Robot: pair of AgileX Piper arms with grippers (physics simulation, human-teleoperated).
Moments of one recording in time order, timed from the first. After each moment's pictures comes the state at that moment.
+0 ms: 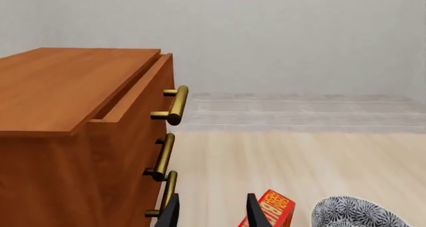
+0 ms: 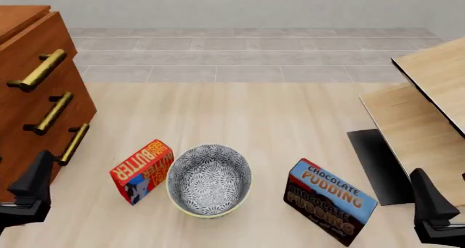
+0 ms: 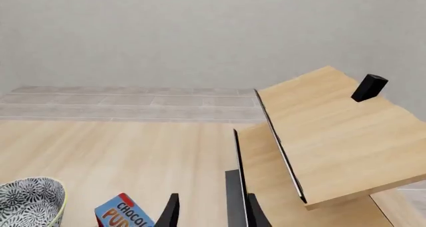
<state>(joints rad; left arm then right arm) 0.00 0.21 -0.04 -0.17 -0.01 0.01 0.01 0.00 0.01 -0.01</state>
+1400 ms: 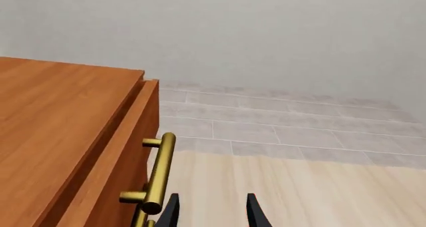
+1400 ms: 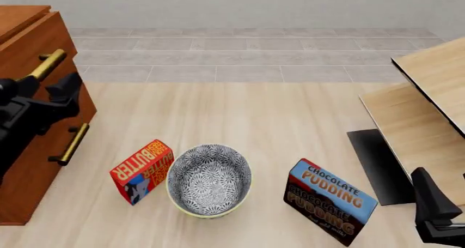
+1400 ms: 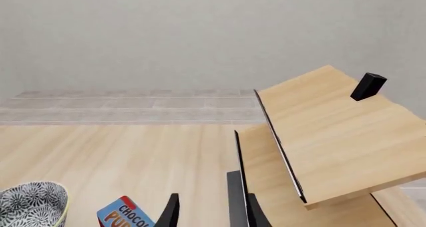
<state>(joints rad) -0.01 0.98 -0.41 -0.50 -0.11 0.01 0.00 -0.01 0.01 0.01</state>
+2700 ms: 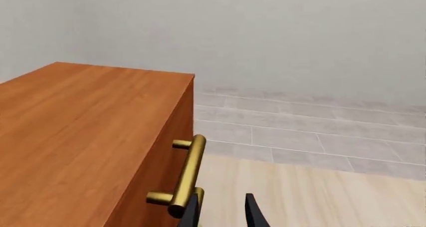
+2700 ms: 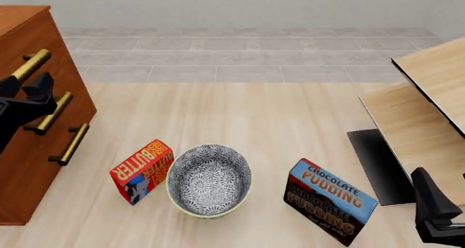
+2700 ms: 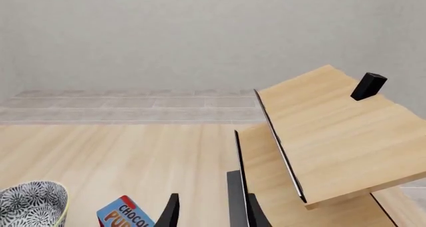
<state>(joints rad) 0.22 1.09 -0.42 -0.62 -0.17 0.01 0.00 -0.01 0.01 0.01</state>
